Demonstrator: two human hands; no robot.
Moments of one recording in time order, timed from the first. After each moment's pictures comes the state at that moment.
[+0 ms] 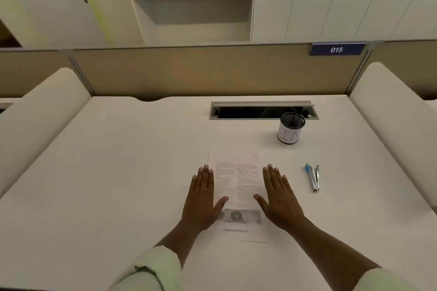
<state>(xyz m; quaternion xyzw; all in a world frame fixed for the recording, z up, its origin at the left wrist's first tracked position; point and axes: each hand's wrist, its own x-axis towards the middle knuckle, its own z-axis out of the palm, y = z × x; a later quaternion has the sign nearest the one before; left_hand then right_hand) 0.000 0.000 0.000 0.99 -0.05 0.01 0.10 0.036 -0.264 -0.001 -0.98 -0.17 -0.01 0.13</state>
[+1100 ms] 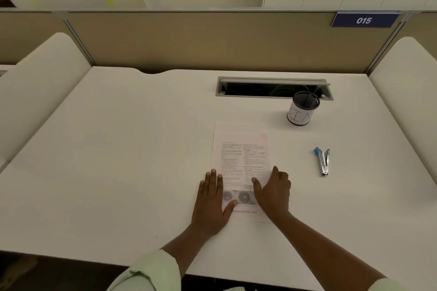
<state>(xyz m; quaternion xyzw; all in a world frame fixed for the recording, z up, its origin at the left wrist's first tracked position) -0.050 -0.022 -0.050 0.99 -0.02 -0.01 0.16 0.013 -0.205 -0.001 -0.95 0.12 0.04 0.30</state>
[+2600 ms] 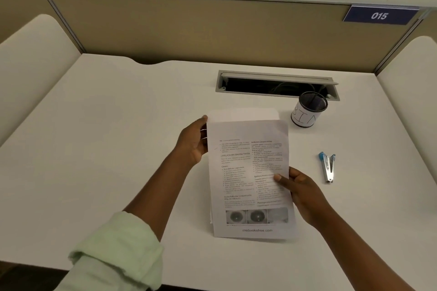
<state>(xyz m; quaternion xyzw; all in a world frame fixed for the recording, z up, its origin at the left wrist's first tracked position) 0.098 0.028 0.108 0.50 0.32 -0.09 0.80 0.038 -0.270 0.057 -0.67 0.07 0.24 0.70</state>
